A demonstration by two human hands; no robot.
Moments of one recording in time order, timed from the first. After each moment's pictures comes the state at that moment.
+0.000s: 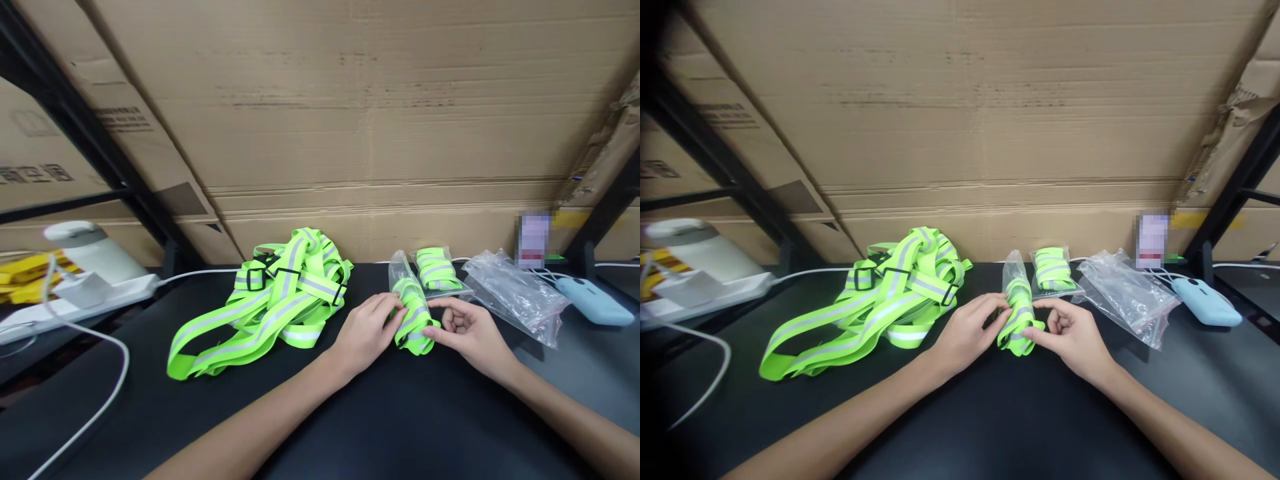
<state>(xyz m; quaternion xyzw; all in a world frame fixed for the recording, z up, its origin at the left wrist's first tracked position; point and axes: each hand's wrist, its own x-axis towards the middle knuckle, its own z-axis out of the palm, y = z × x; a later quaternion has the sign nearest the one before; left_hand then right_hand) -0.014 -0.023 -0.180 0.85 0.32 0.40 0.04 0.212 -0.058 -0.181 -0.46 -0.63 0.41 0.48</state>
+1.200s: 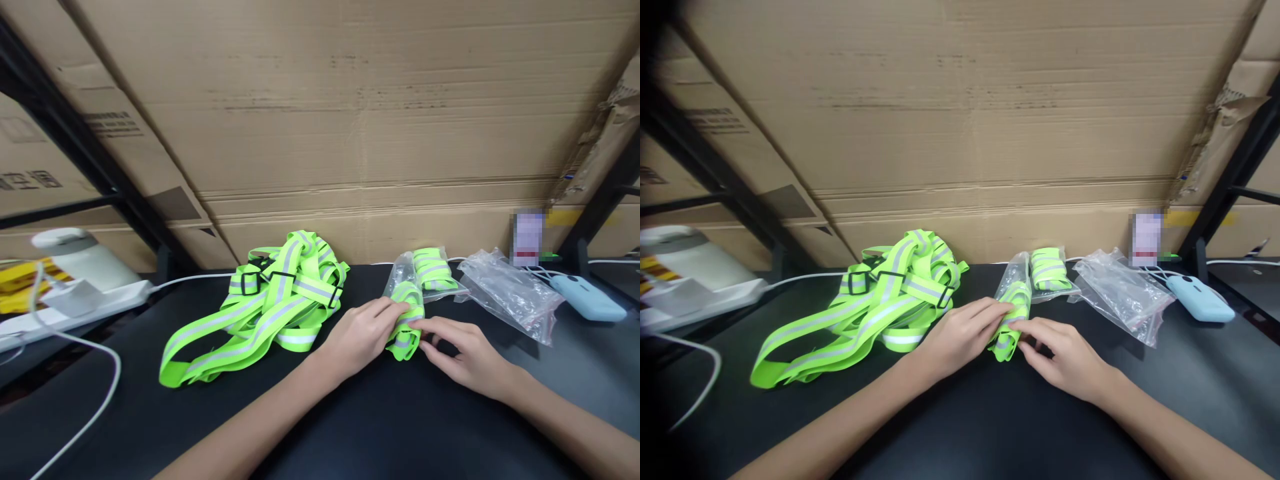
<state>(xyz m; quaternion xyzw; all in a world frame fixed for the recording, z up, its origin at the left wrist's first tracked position) -0.022 -0.027 -0.162 0.90 0.27 0.32 -0.05 0.216 -0.071 -0.179 -0.31 -0.85 0.18 0.39</state>
